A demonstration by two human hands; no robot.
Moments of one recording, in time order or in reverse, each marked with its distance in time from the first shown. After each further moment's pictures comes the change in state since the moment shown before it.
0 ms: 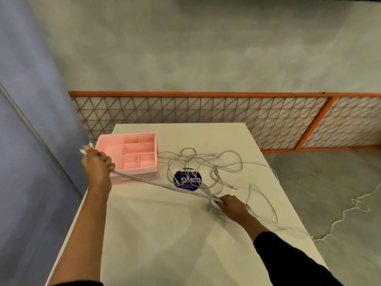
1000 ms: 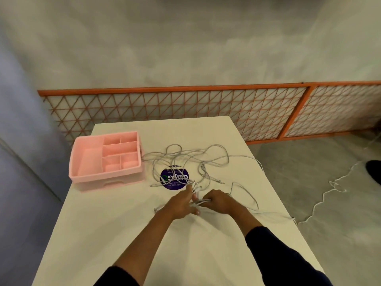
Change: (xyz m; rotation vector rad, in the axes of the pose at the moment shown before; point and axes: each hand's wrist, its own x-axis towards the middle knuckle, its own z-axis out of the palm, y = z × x) left_hand -0.121 -0.159 0.064 1.281 -1.334 -0.002; right_hand -0.001 -0.015 -0.020 0.088 -0.201 -0.106
